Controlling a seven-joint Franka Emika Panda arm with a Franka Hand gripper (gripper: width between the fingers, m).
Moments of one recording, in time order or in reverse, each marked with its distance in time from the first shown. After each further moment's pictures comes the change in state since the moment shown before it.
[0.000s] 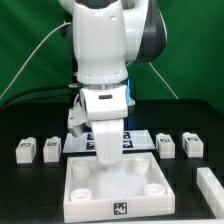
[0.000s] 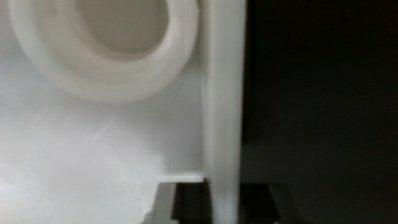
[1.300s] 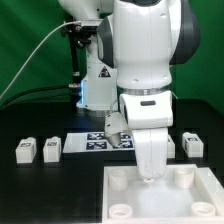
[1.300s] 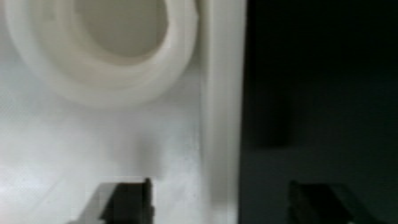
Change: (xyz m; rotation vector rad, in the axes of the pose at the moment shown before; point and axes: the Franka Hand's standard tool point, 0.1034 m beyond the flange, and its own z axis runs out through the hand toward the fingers) arm 0.062 0.052 -0.001 -0.018 0.018 0.079
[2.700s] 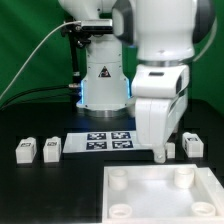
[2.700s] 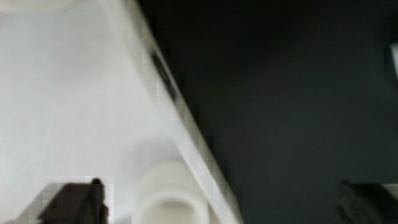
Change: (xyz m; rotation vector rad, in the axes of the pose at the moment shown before) arm 0.048 -0.009 -0.043 -0.037 -0.005 0.463
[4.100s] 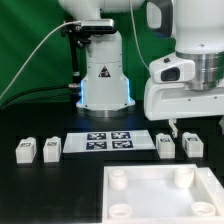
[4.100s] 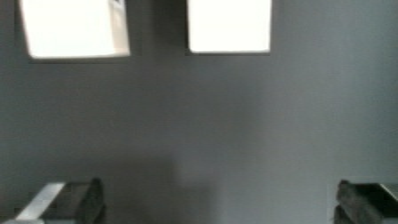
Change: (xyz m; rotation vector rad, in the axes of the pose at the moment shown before) arm 0.032 -0.072 0.003 0.079 -0.068 1.092
